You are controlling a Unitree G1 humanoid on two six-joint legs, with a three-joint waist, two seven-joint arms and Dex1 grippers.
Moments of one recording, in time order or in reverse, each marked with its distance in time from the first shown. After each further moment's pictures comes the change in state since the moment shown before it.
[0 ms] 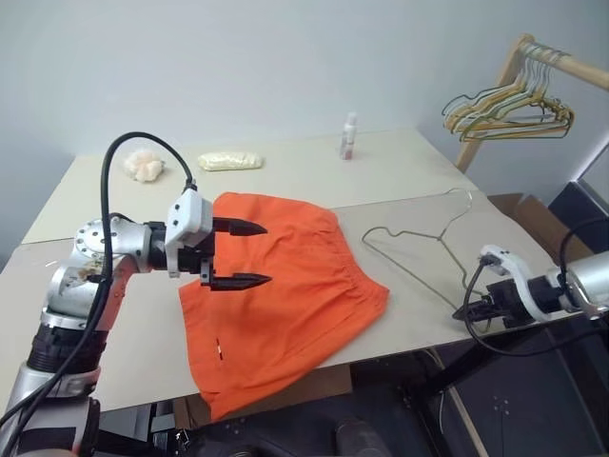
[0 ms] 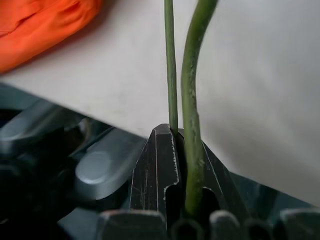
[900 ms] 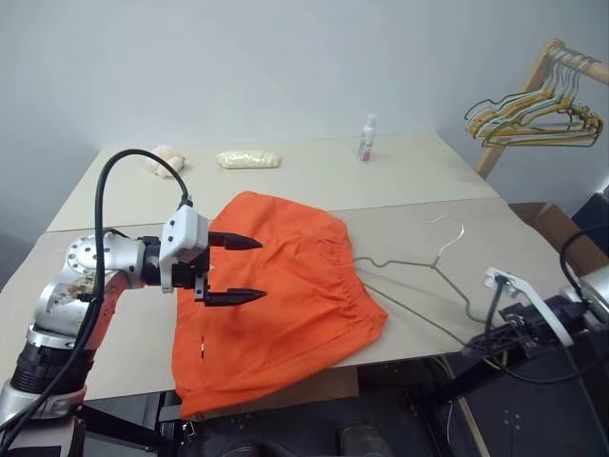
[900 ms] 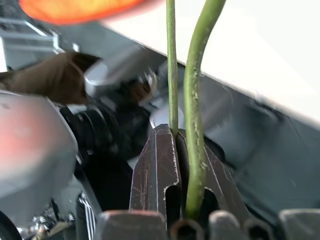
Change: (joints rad) left arm 0.076 0.033 0.002 -0.070 -0.033 0.011 0.022; right arm -0.040 -0.094 0.179 -0.010 0.183 0.018 0.164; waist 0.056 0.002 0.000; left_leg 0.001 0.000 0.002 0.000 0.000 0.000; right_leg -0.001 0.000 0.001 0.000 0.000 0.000
